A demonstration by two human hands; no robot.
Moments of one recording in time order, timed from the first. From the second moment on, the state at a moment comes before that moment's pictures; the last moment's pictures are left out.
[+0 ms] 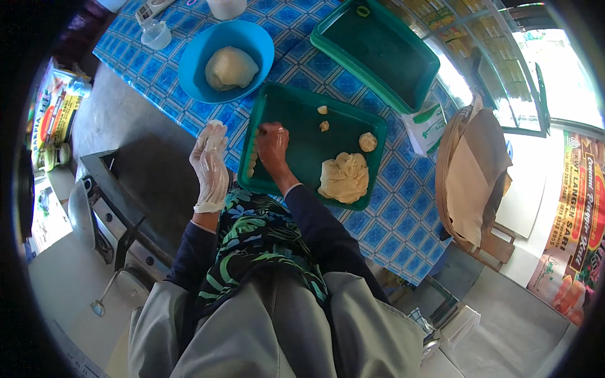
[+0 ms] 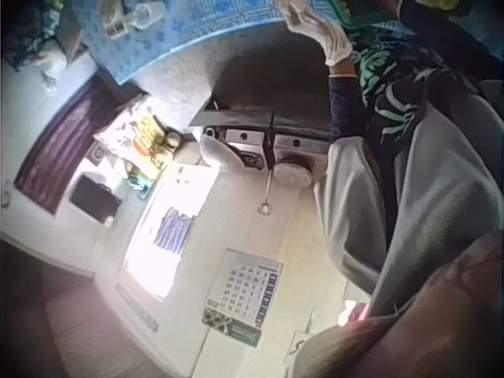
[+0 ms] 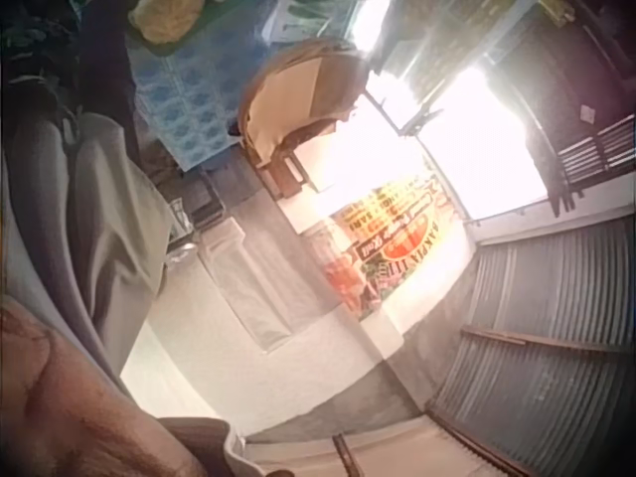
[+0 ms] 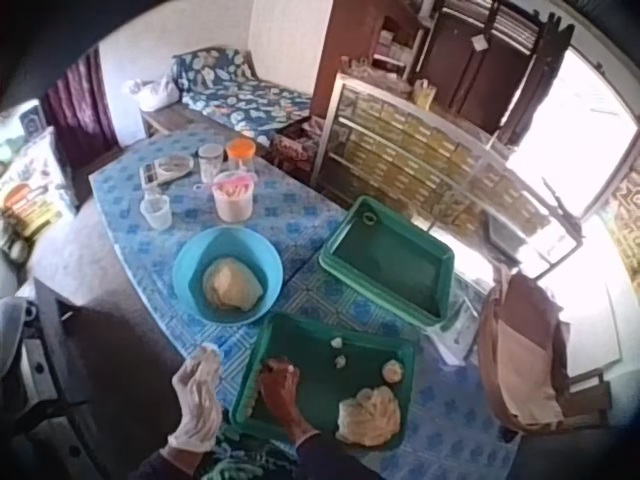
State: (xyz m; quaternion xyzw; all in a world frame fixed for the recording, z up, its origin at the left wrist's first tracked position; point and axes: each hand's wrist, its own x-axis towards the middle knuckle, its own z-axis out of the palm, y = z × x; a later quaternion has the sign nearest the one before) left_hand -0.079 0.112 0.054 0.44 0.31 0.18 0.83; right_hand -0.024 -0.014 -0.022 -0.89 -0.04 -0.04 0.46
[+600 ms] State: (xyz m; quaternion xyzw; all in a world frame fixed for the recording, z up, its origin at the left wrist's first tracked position) left_hand -0.085 -0.060 0.039 0.45 -0.03 -0.33 0.83; right_hand -0.033 -0.281 0.040 -0.93 -0.29 0.03 0.21
